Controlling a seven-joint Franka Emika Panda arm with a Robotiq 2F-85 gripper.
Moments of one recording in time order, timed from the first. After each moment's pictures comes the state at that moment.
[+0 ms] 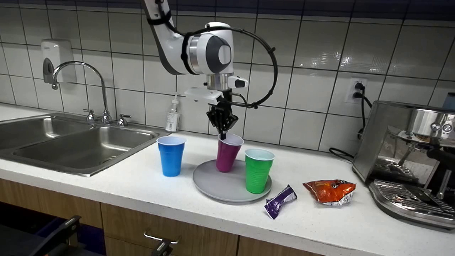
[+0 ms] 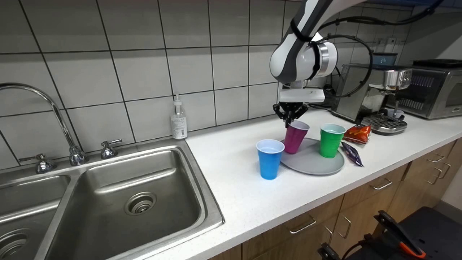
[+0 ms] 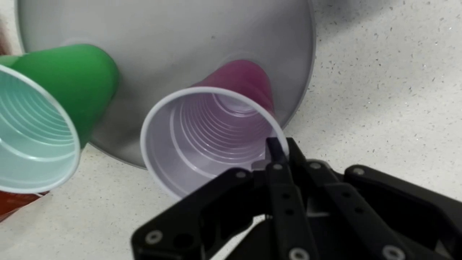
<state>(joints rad) 0.01 0.34 -0.20 -2.15 0.00 2.65 0.27</state>
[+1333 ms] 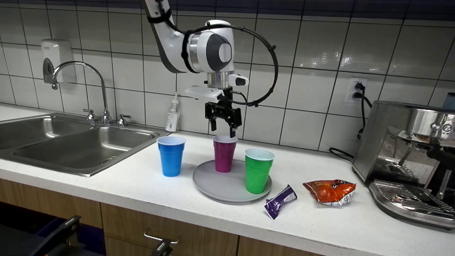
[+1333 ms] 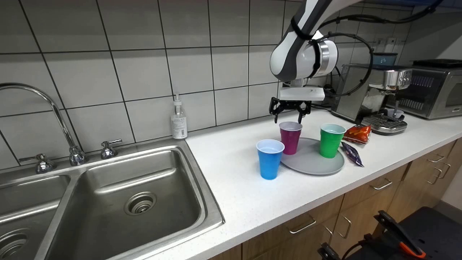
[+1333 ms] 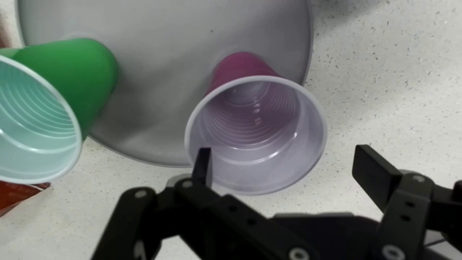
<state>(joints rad) 0.01 0.33 -0.20 -2.15 0.00 2.65 0.27</state>
